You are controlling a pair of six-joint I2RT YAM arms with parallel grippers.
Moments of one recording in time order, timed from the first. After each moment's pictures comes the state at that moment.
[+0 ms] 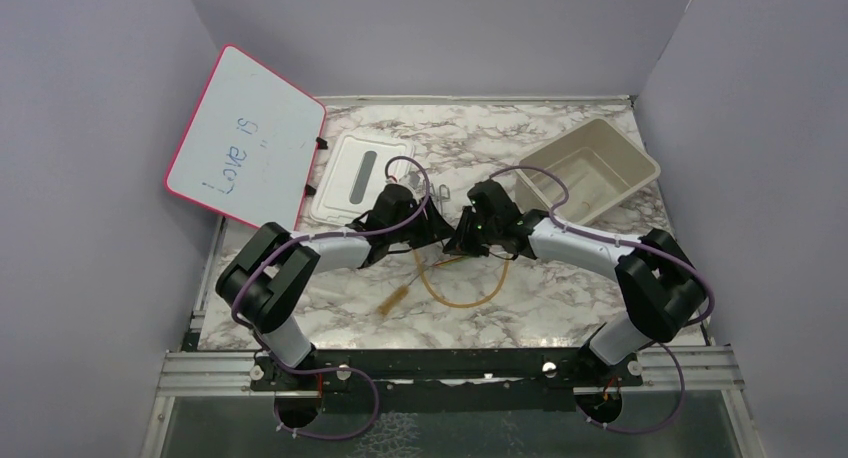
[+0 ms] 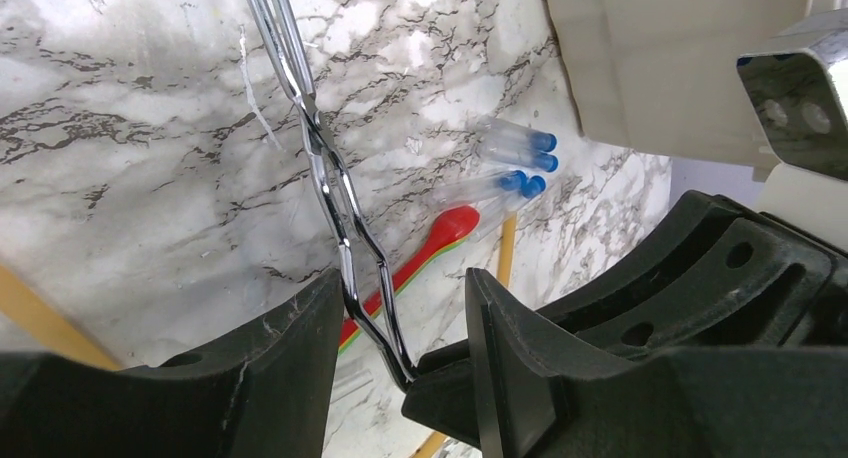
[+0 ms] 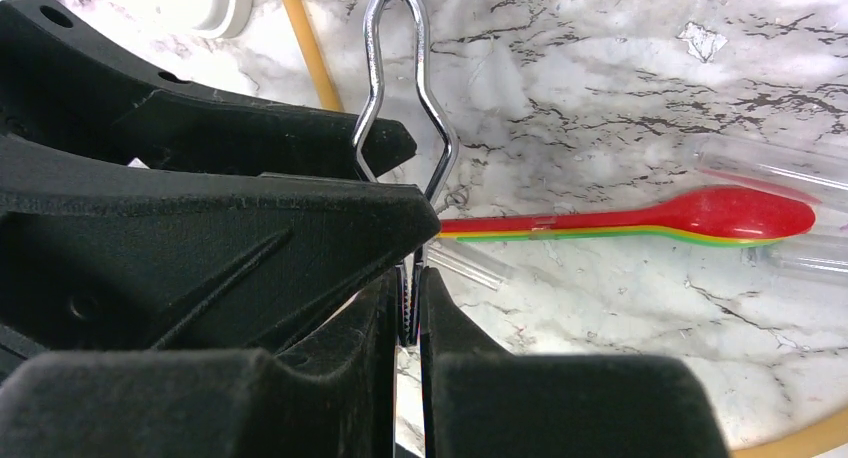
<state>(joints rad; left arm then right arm) -0.65 1.65 0.74 0.34 0.26 -0.91 0.71 1.57 0.90 -0.19 -0.12 0.90</state>
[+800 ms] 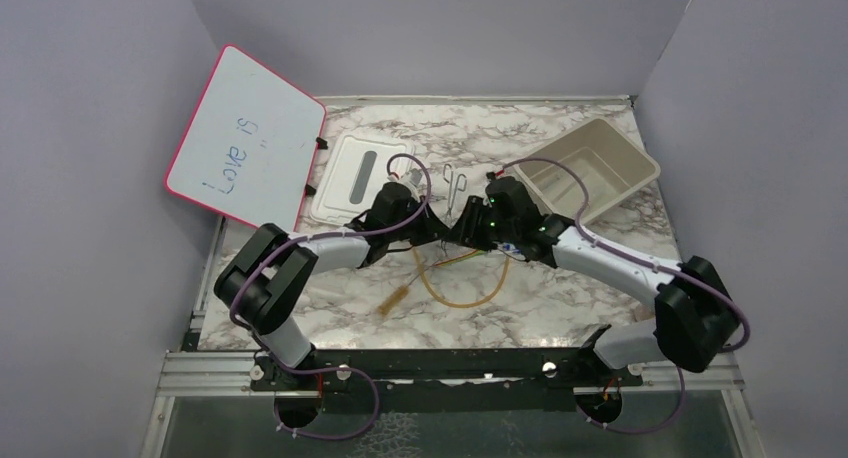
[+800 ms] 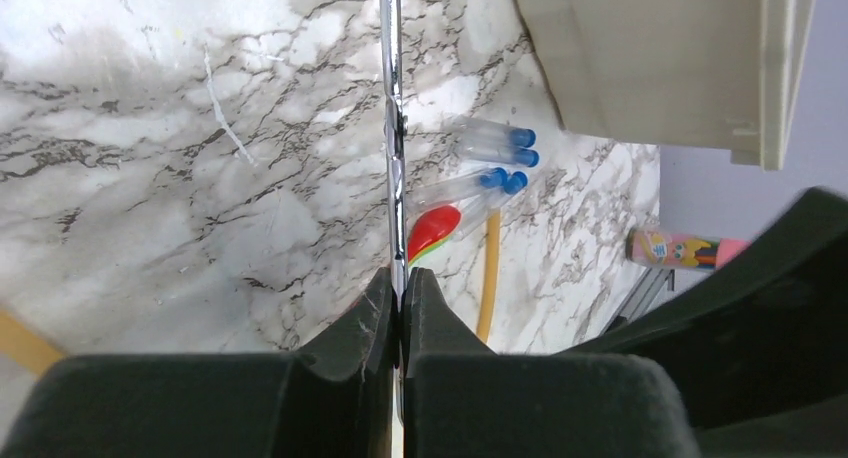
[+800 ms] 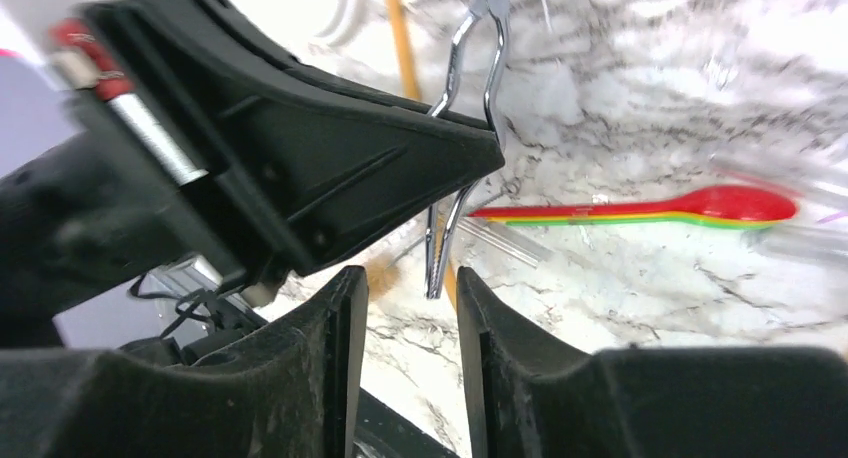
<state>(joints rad) -0.64 1.66 0.74 0.39 0.29 -0.89 0.71 1.44 0.85 -0.16 -0.14 0.87</state>
